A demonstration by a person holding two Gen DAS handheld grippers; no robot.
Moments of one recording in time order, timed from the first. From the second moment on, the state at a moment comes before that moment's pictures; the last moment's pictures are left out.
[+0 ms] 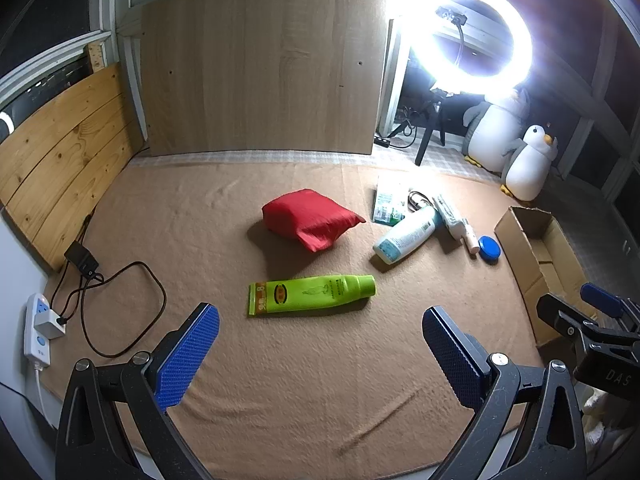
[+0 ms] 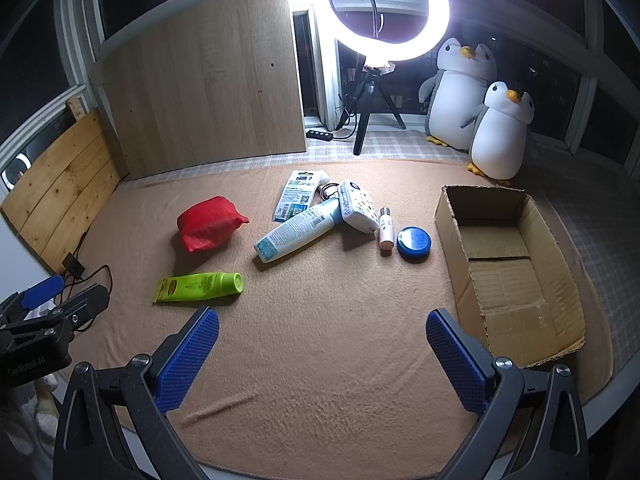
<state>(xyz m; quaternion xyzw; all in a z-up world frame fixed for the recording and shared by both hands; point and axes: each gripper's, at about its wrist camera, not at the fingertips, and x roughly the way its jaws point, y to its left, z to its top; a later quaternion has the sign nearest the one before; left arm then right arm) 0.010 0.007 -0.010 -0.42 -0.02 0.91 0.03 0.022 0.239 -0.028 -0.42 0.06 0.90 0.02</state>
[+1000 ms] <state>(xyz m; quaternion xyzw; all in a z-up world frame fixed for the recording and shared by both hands) -0.005 0.012 -0.014 -0.42 -0.02 0.91 0.03 0.020 0.240 -0.029 -0.43 0.06 0.90 0.02</state>
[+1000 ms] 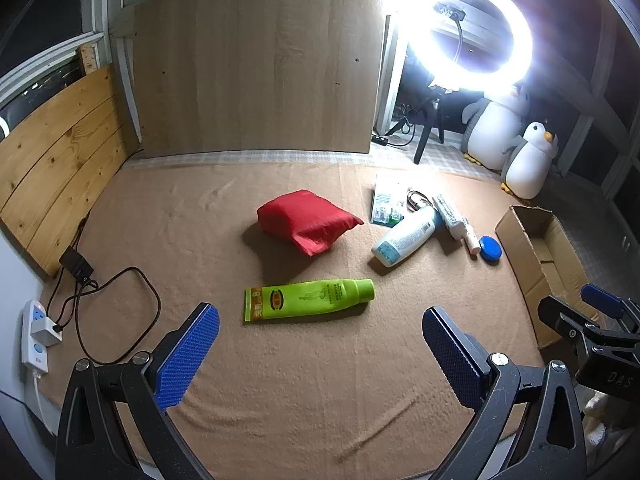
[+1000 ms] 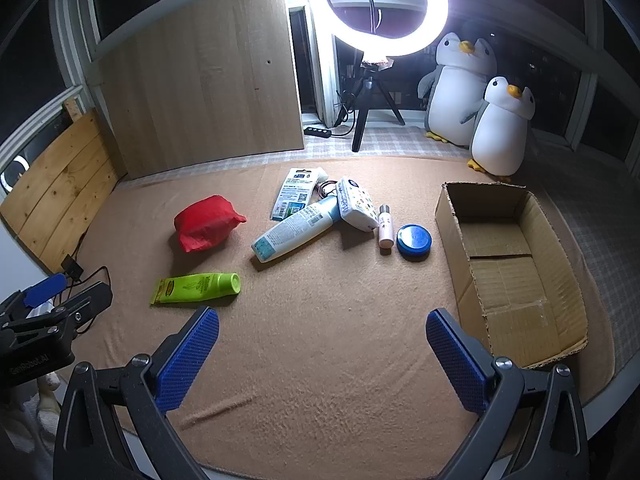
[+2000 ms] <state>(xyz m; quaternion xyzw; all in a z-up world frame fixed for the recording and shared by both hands) -0.024 0.008 -0.025 -0.42 -0.01 0.91 0.03 0.010 0.242 -0.034 -0.43 0.07 0.90 0.02</state>
